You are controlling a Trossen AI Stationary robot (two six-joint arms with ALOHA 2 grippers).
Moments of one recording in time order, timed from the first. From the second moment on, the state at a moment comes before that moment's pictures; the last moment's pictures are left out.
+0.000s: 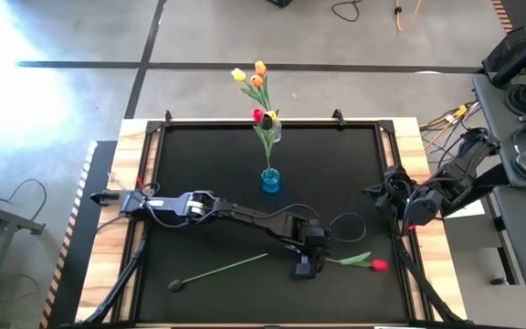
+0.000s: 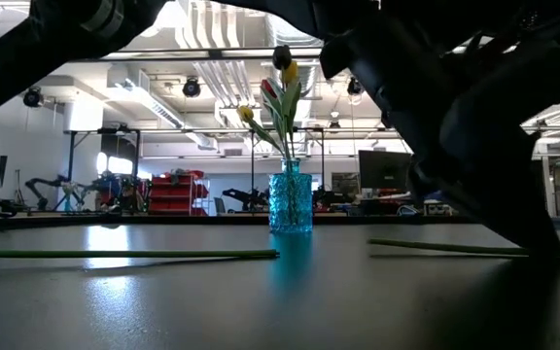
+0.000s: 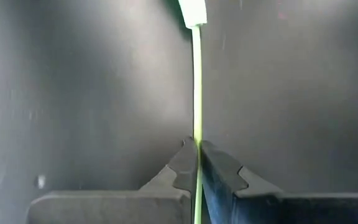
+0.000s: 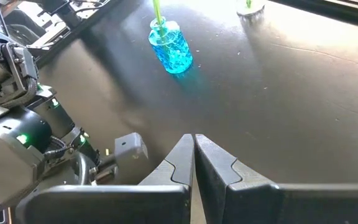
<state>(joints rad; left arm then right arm) -0.20 2.65 2.35 -0.67 0.12 -0.03 0.71 0.60 0.79 -1.15 0.76 1.29</state>
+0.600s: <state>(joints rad) -0.16 2.47 2.35 -0.99 0.15 0.00 0.71 0.60 0.88 -1.14 0.83 1.15</state>
